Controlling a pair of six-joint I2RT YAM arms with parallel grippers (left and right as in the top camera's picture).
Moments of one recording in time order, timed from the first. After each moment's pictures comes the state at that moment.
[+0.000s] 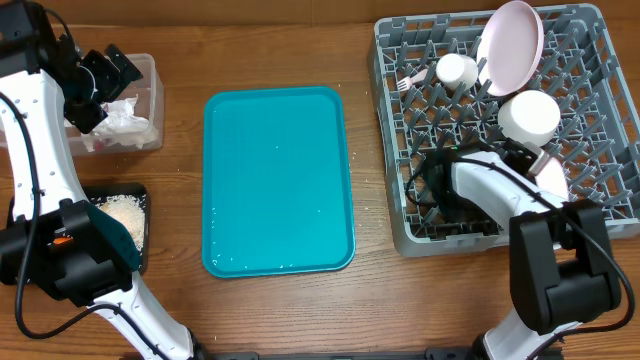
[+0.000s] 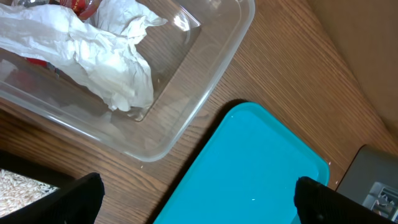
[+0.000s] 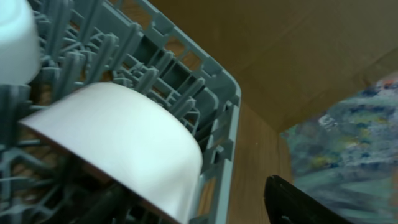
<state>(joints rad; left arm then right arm) 0.37 2.06 2.09 -1.21 0.28 -0.45 0.25 1.82 1.07 -1.36 1.29 1.45</state>
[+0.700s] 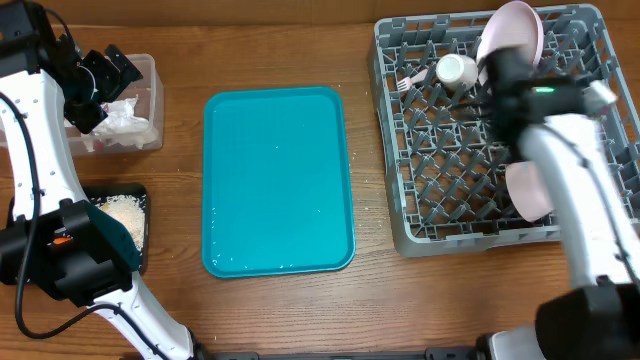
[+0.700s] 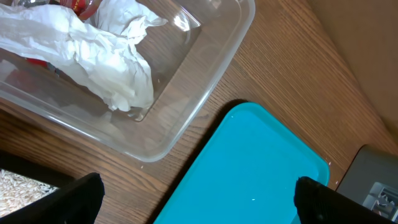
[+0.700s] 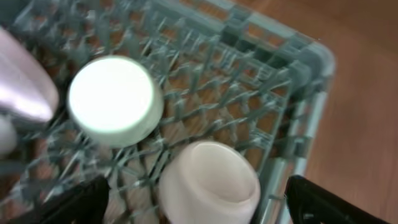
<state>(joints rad) 0.37 2.06 2.09 -1.21 0.28 -0.45 0.03 1.65 1.60 -1.27 0.66 0.95</state>
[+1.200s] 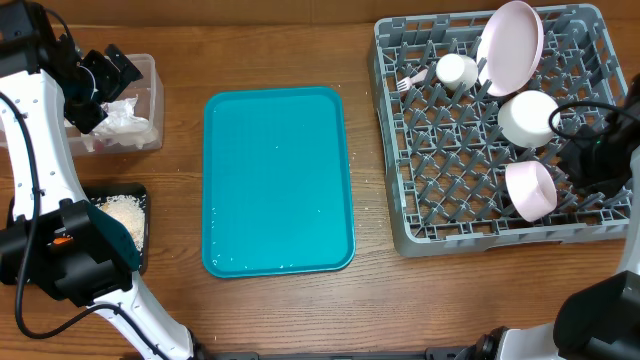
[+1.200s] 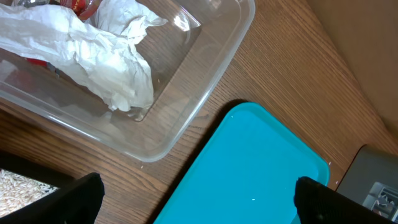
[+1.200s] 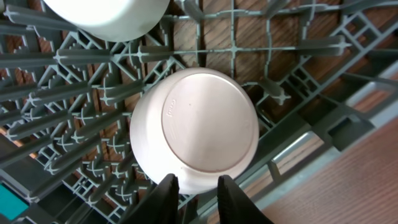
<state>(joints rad) 0.37 2.06 2.09 -1.21 0.28 -0.45 -0.42 1.64 1.54 -1.29 -0.07 0.33</state>
